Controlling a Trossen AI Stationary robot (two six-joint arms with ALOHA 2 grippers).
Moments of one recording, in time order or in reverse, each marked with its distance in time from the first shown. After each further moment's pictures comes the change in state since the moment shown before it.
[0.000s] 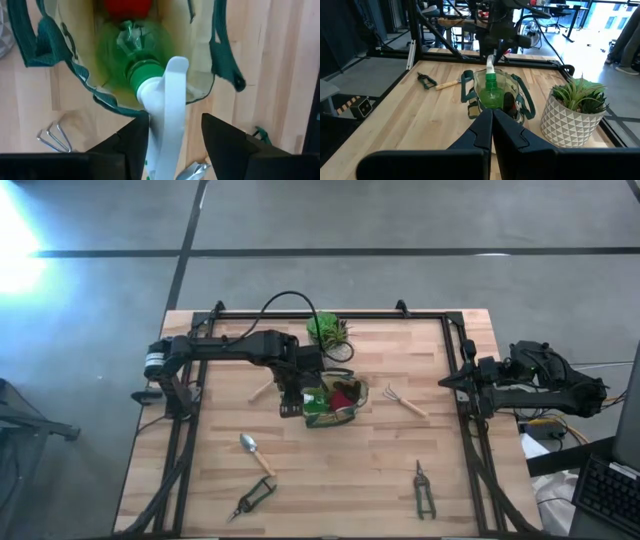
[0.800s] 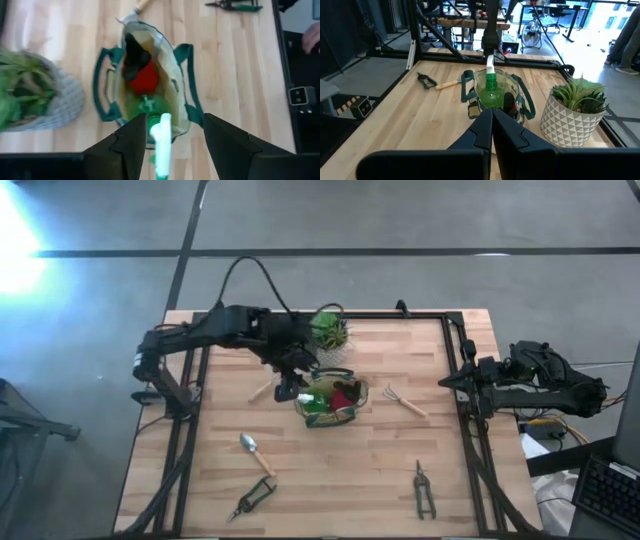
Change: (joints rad) left arm 0.000 -0.091 0.300 -0.036 -0.068 0.043; right arm 0.000 0.000 0.000 0.000 0.000 0.000
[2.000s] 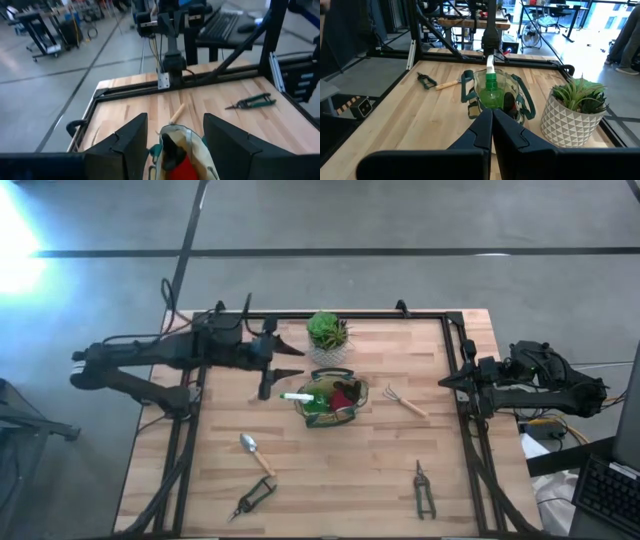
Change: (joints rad) left arm -0.005 -0.562 -0.855 1.040 -0.083 0.163; right arm 0.000 0.000 0.000 0.000 0.000 0.000
